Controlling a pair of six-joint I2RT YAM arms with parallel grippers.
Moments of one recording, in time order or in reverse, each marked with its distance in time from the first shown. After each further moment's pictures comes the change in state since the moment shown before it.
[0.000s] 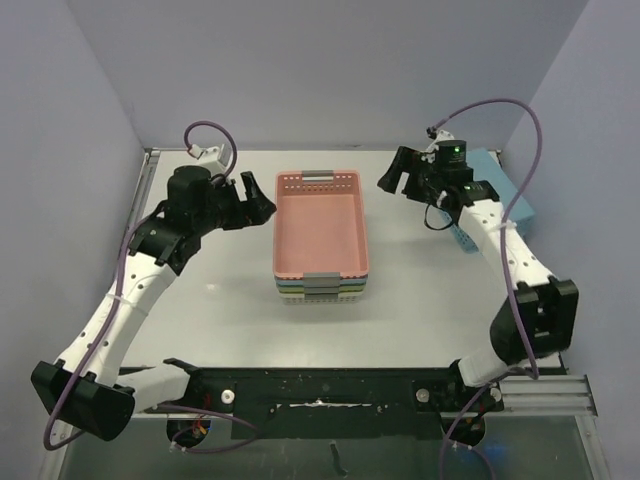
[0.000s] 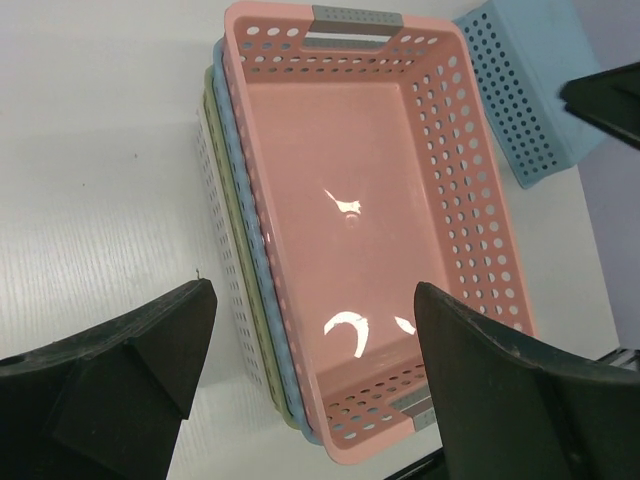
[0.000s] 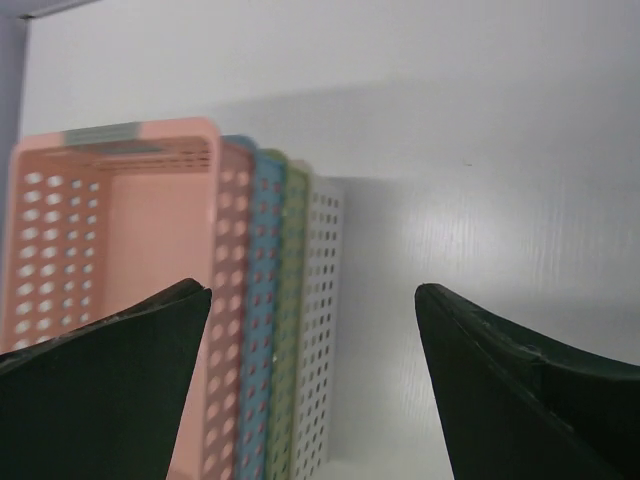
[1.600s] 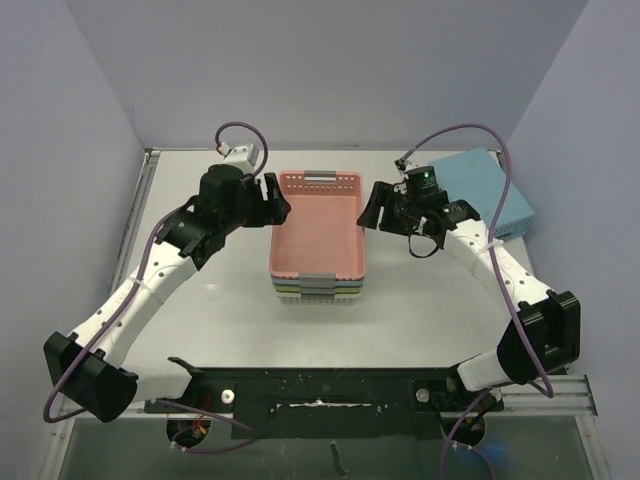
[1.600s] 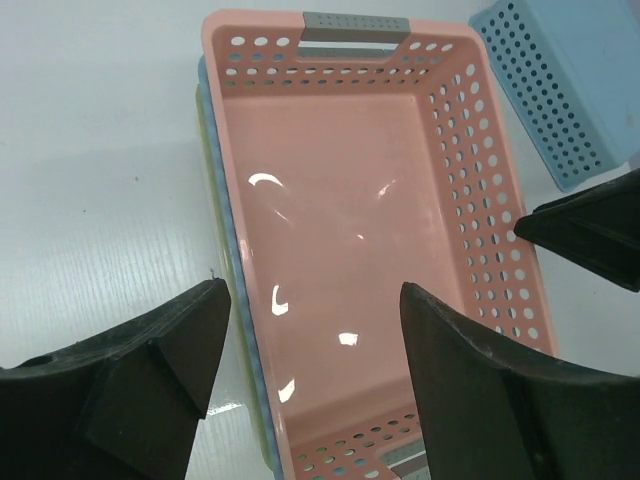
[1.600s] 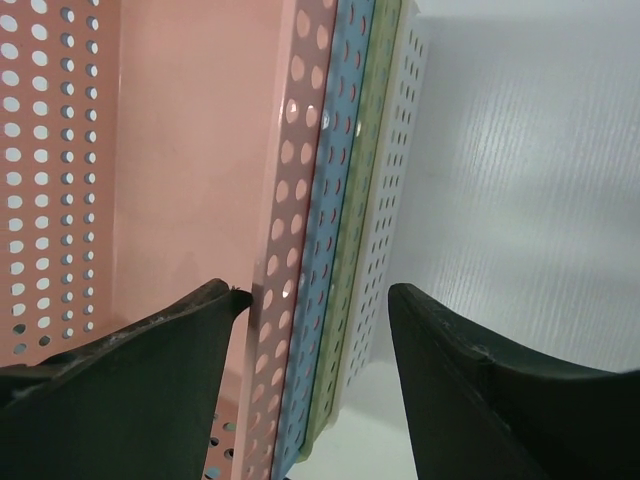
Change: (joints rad) left arm -0.153 0.130 0.030 0.050 -0.180 0.037; right arm 0.201 -0.184 -0.164 -0.107 -0.031 0.076
